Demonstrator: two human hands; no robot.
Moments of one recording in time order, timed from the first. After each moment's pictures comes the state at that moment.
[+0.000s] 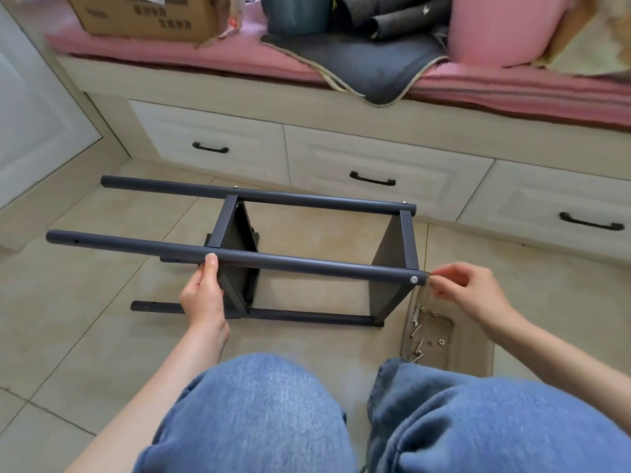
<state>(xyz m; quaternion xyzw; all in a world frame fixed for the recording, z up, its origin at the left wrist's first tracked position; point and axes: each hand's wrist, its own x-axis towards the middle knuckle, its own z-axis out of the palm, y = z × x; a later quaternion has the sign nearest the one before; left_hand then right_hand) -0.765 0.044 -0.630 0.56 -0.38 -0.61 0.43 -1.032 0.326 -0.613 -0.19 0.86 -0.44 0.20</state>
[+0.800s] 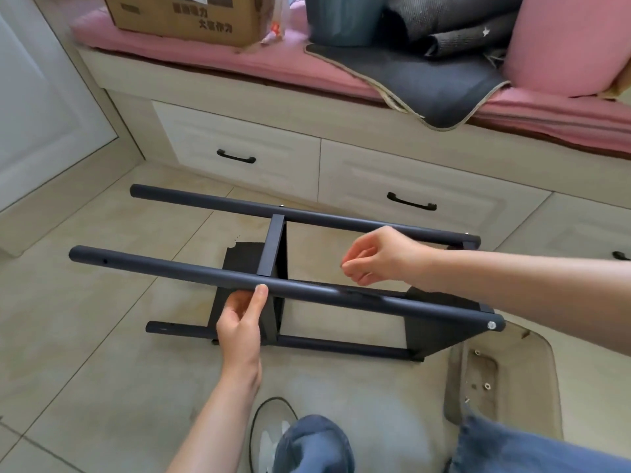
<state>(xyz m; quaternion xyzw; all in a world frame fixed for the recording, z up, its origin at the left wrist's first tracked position) -0.749 0.013 -0.654 0.44 -0.42 -0.68 0.41 -0.968 0.100 -0.532 -0.34 0.76 -0.34 0.43</state>
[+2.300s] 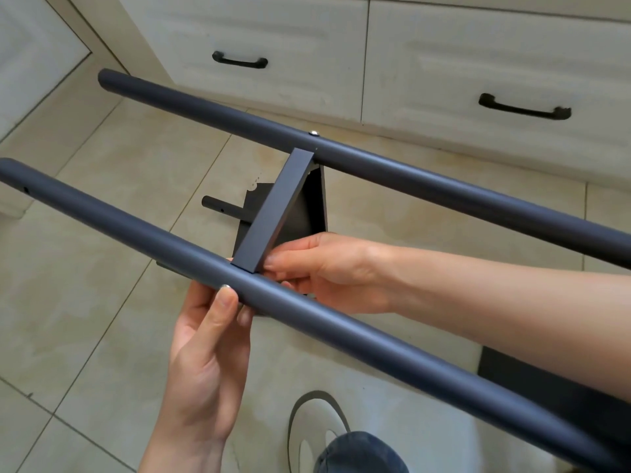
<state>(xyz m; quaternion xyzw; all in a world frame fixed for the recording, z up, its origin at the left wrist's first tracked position) -0.728 -0.031 -0.644 0.37 -0.40 -0.76 0.37 -0.905 -0.012 -0.647 -0.15 0.44 -0.43 0.77</state>
